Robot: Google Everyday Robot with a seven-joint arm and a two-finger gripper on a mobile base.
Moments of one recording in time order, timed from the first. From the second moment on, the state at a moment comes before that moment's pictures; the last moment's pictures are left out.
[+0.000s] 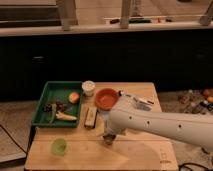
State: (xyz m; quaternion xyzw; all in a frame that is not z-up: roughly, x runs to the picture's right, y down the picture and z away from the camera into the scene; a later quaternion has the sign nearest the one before) arm 0.024 0.228 0.704 -0.14 -0.29 -0.67 0.67
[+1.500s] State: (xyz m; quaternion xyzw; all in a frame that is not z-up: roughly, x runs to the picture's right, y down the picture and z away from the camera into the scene) arm 0.026 0.247 0.751 -0.17 -0.30 -0.65 0.68
